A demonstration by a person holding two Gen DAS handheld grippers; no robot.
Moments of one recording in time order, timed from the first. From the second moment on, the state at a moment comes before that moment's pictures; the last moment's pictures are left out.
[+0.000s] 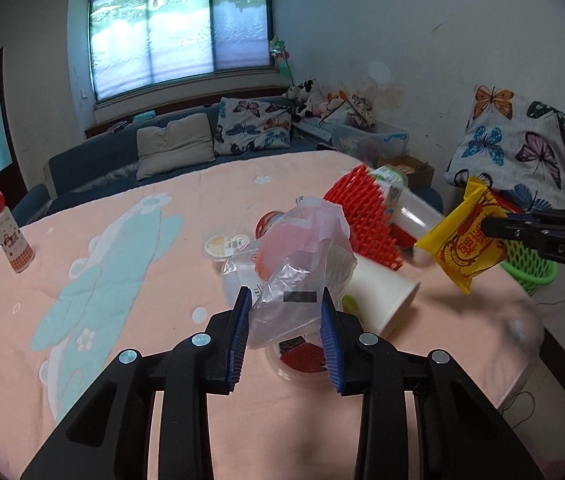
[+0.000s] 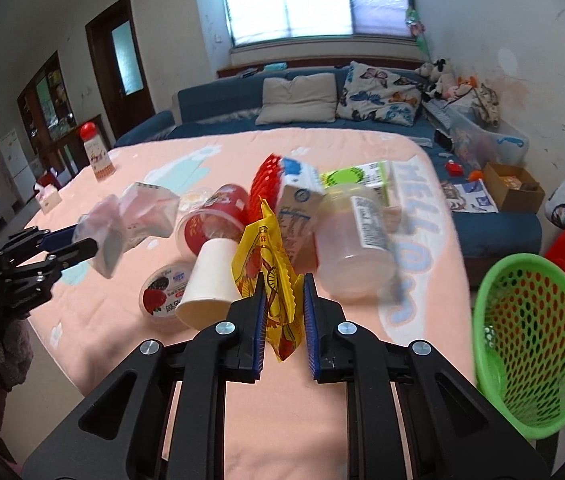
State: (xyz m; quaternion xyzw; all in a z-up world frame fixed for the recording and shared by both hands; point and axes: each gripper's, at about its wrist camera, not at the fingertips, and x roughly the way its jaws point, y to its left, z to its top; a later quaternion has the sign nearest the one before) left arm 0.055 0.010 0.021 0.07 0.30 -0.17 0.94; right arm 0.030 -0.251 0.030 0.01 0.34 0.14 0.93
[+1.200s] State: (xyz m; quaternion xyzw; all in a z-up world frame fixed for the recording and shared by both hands) left arm 0.105 -0.300 0.029 0.11 0.32 -0.41 0.85; right arm 0.006 -0.487 -0.025 0.07 0.38 -0.10 0.92
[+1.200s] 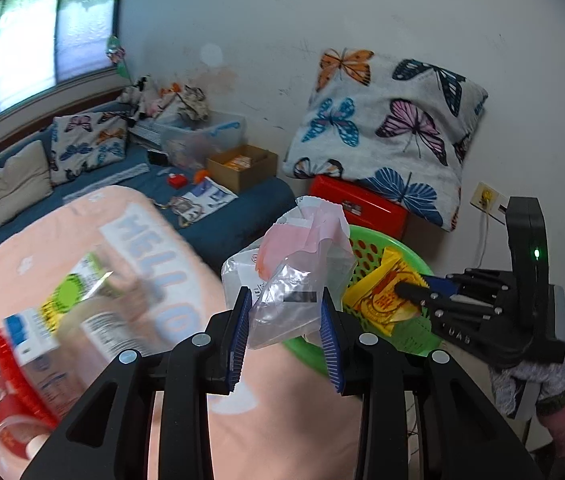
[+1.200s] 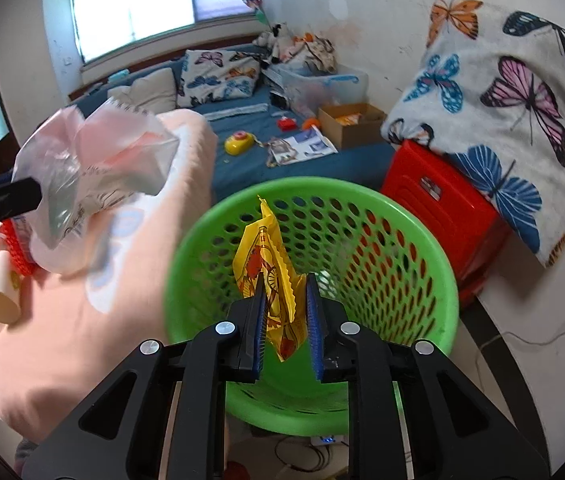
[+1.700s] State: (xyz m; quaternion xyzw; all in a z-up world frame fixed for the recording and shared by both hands) left arm 0.118 -0.370 -0.007 0.12 0.37 -0.44 0.81; right arm 0.001 -0.506 -0.040 0.09 0.39 -0.12 0.91
